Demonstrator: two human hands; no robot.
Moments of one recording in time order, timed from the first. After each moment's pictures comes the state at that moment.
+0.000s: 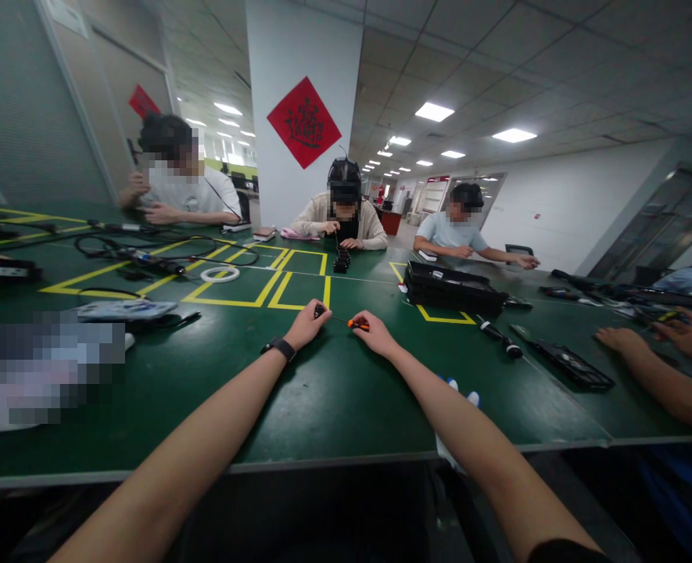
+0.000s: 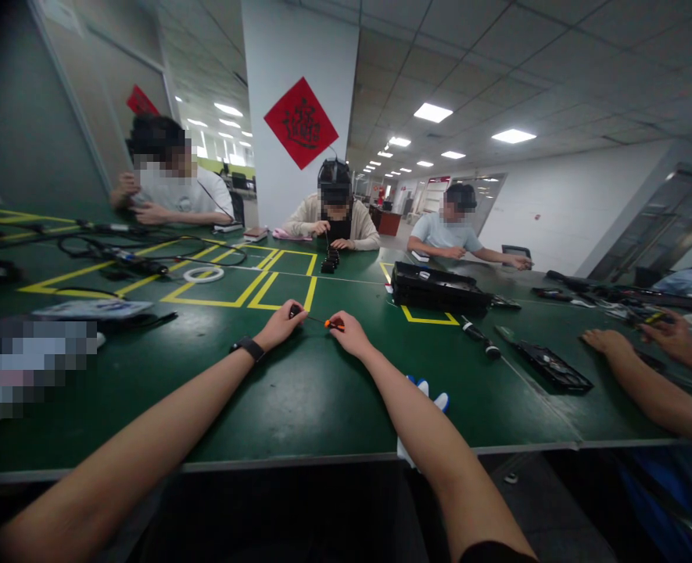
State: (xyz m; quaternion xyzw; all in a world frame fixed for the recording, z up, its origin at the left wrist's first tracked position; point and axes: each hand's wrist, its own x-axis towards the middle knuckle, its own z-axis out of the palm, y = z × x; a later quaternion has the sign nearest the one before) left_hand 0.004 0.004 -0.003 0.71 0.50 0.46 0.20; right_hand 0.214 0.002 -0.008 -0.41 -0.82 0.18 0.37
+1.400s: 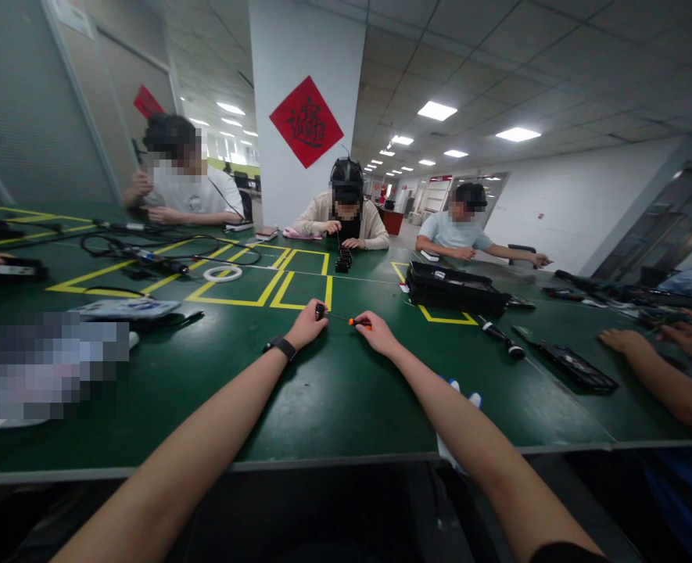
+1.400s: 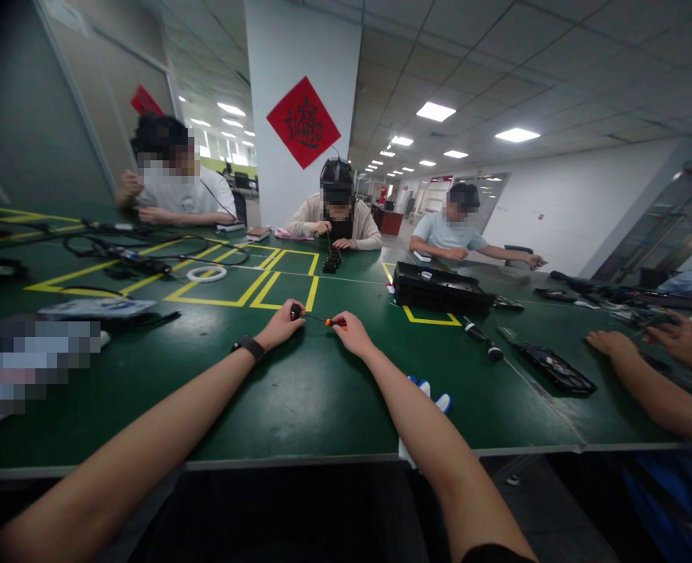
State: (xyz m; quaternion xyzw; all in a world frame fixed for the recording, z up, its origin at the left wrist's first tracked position) left_hand -0.001 0.011 -0.010 0.72 0.47 0.47 0.20; right_hand 0.215 0.007 -0.010 -0.43 -0.80 0.16 0.38
